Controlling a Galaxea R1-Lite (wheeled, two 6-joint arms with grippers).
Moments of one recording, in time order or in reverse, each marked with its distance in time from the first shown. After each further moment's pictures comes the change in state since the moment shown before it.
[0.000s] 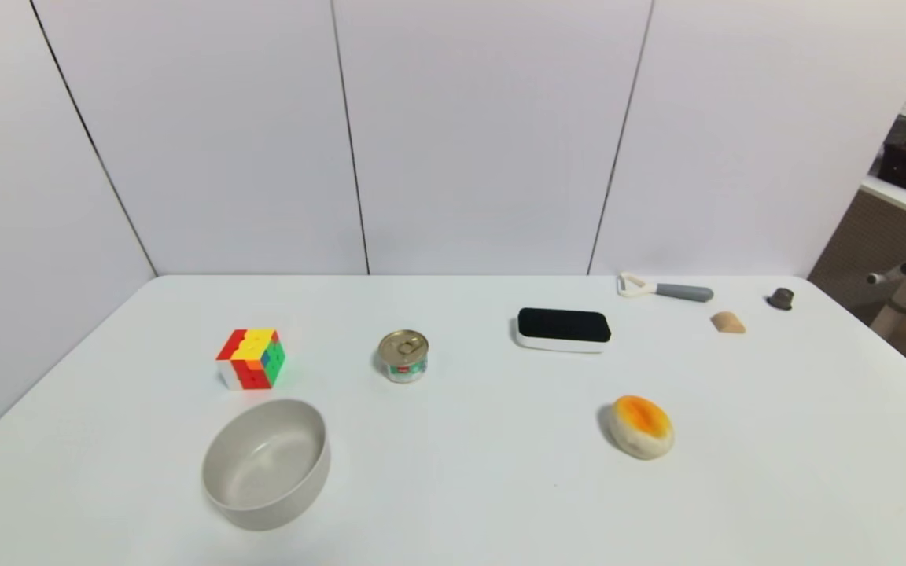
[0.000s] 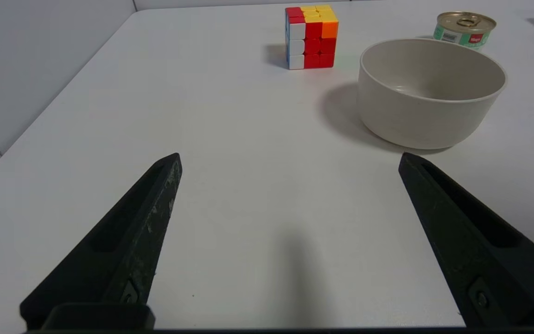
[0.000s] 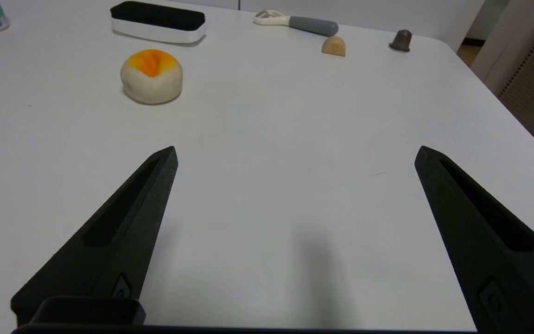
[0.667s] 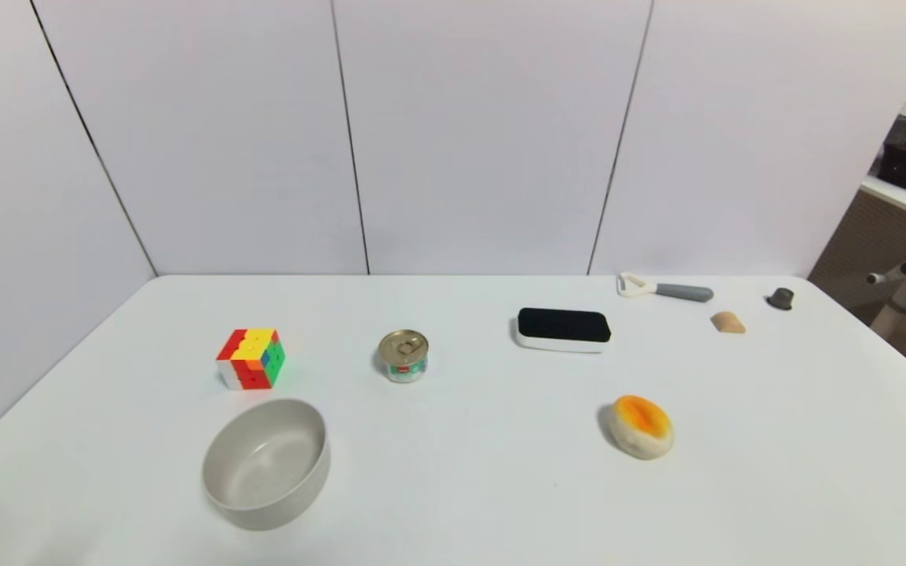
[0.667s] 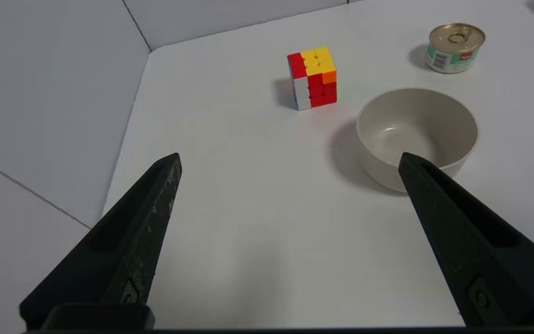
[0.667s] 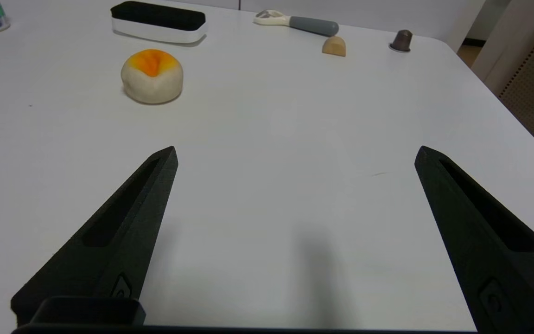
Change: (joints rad) left arm -0.010 0.523 -0.627 0.304 -0.026 0.212; right arm 0.000 0.000 0.000 0.001 0.000 0.000
